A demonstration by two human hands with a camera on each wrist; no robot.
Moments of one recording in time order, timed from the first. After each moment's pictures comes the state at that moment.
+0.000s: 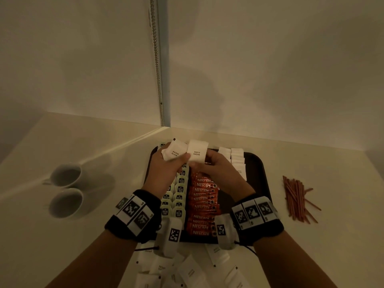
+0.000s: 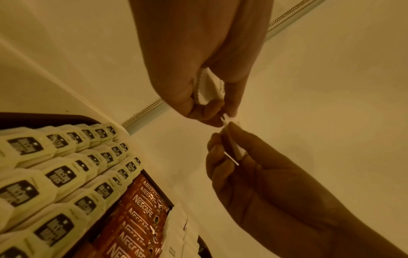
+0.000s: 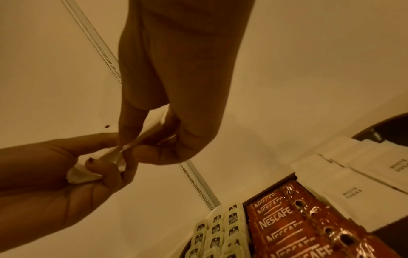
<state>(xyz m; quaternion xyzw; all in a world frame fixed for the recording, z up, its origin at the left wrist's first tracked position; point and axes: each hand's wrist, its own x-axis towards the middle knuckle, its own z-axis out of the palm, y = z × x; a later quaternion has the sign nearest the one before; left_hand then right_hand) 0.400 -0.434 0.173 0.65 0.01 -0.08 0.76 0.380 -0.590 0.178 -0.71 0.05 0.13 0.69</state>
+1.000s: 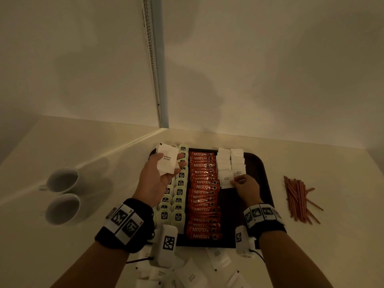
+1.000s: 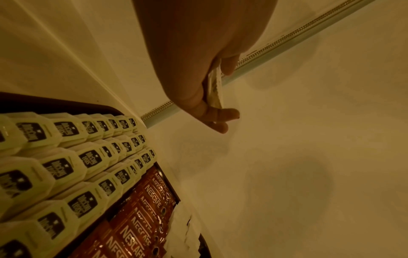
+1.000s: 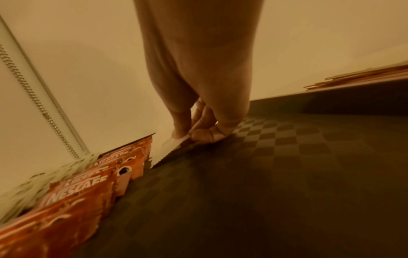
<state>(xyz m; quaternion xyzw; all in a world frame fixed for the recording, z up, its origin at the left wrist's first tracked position) 0.404 -0.422 0.170 0.40 0.13 -0.19 0.89 0.378 -0.688 0.048 -0.84 0.35 0.05 0.42</state>
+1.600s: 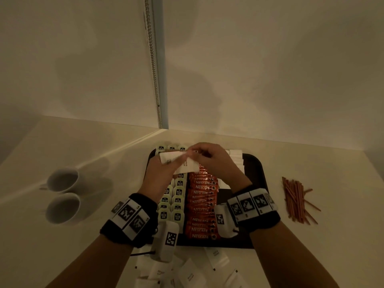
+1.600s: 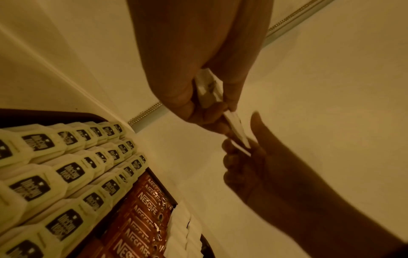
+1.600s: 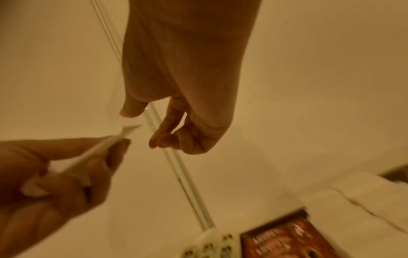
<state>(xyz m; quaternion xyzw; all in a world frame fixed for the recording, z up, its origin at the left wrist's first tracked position) 0.404 -0.434 0.168 0.63 0.06 -0.12 0.76 0.406 -0.597 0.182 -0.84 -0.05 0.03 0.53</state>
